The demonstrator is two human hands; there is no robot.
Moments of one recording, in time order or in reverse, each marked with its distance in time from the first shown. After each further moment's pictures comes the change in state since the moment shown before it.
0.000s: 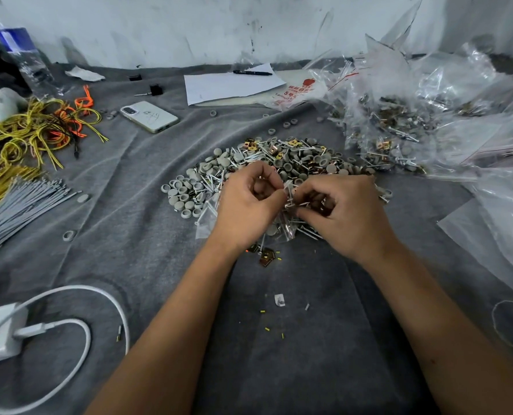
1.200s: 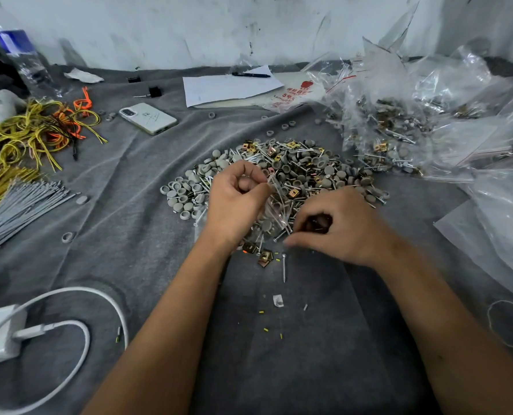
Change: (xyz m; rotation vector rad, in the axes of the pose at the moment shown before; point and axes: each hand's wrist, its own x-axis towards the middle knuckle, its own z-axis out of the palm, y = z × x) left_hand 0.006 -0.004 -0.008 -0.184 0.084 -0.128; right_hand -0.002 -0.001 -0.012 -0.020 -0.379 0.093
